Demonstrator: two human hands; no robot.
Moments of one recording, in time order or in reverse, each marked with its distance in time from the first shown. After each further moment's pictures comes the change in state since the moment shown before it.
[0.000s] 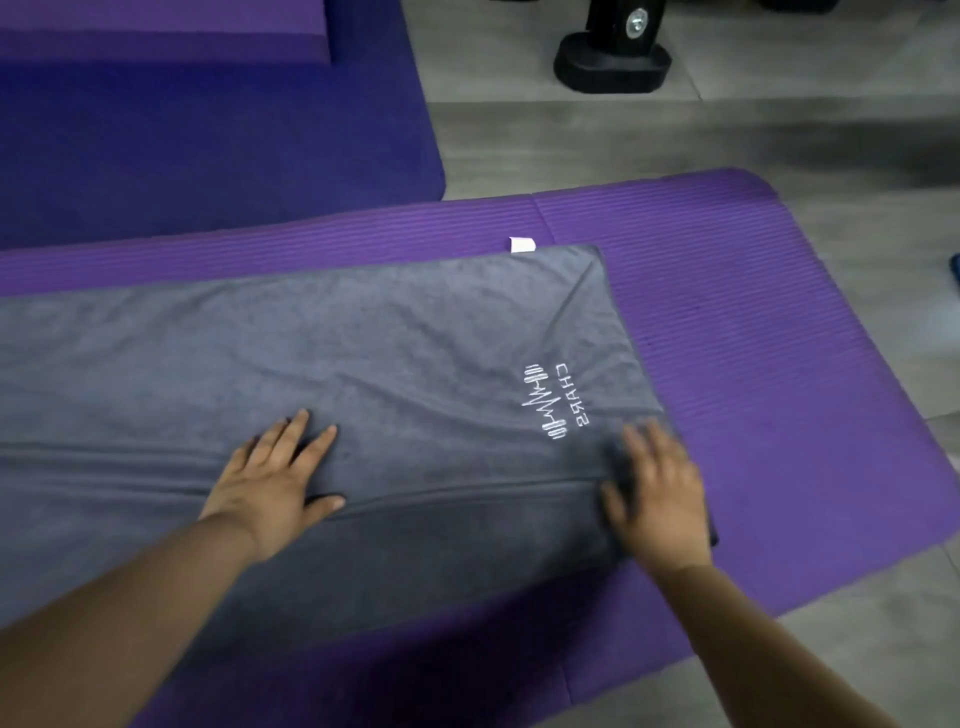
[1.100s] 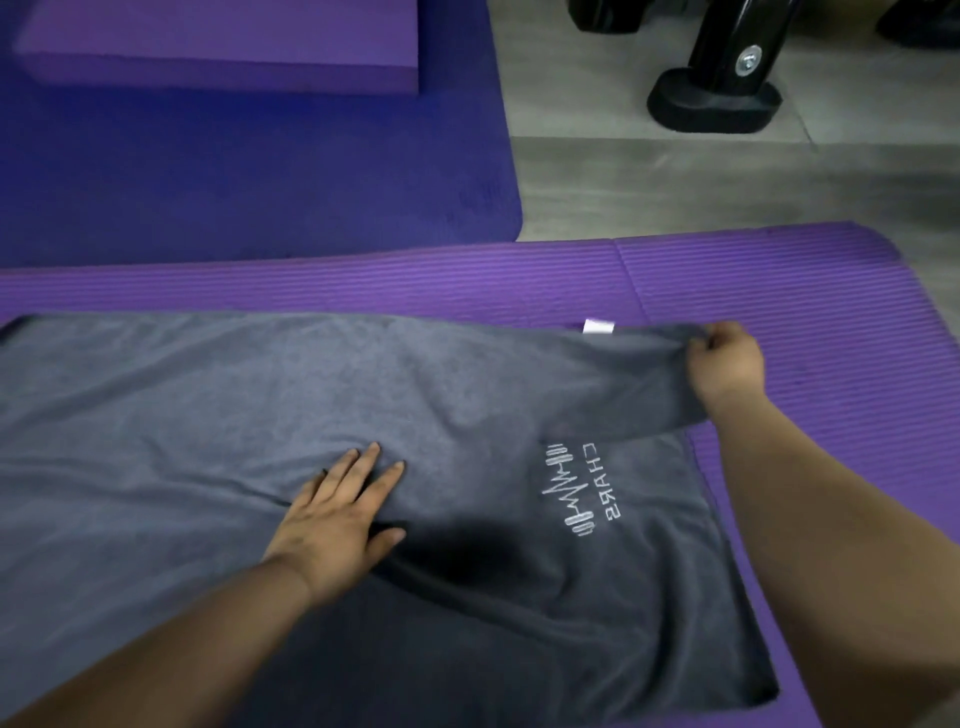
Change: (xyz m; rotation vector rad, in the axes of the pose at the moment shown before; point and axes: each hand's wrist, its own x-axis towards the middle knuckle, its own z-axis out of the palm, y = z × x) left_hand 0.019 0.000 -0.009 -0.176 0.018 0.034; right_hand 0.203 -0.053 -0.052 0.497 0.100 0.450
